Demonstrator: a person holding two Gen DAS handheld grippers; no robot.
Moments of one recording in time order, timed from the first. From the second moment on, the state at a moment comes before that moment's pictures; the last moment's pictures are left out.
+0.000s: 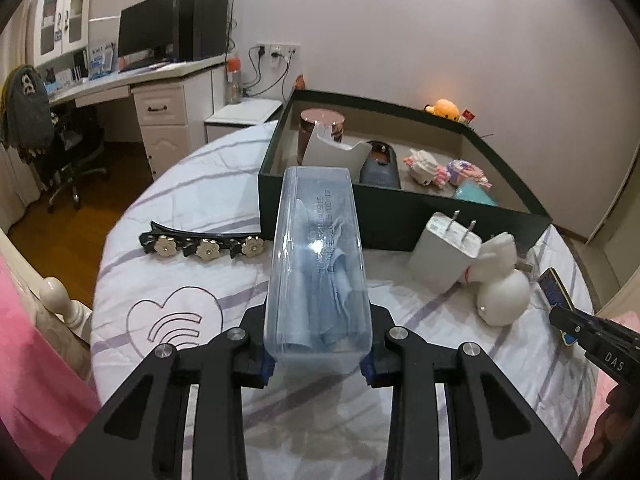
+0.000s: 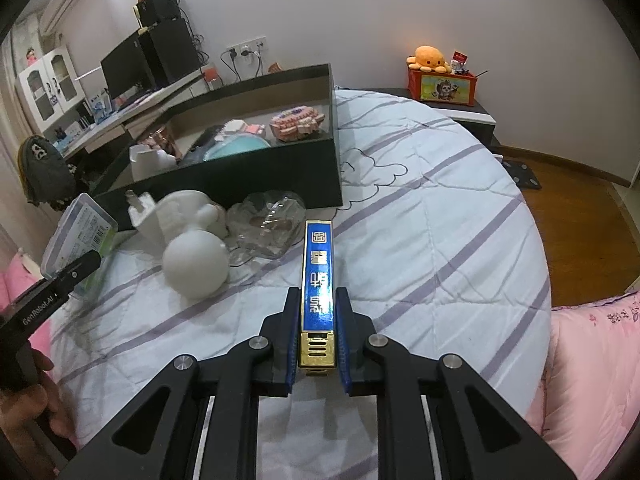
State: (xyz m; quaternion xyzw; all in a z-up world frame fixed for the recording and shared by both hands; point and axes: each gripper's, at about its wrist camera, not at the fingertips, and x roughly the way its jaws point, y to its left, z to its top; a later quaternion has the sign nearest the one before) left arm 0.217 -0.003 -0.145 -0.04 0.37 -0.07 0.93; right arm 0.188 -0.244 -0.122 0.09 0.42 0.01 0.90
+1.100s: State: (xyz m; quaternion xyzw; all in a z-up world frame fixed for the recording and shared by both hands) left arm 0.353 -0.088 -0.081 0.01 0.35 -0.13 0.93; right arm 0.356 -0.223 -0.061 0.08 0.39 0.09 0.91
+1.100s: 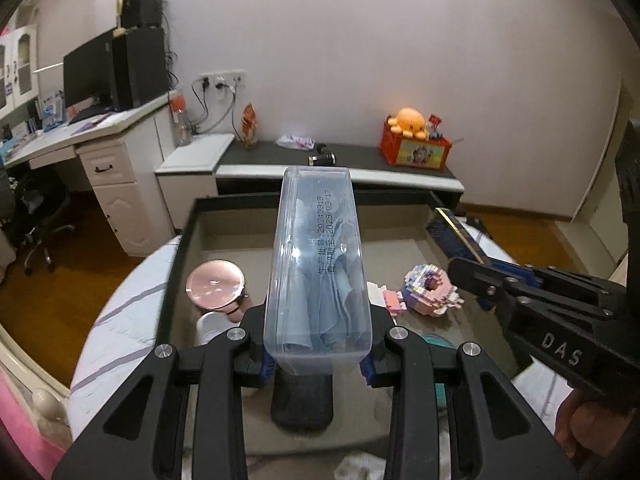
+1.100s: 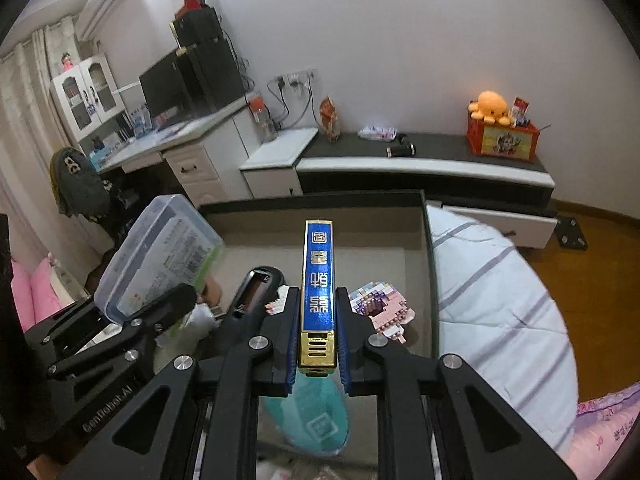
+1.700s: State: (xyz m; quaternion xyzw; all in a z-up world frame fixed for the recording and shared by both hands) left arm 0.325 -0.051 -0.074 0.01 0.33 -0.08 0.94; right arm 0.339 -0.245 -0.069 0.12 0.39 0.07 0.91
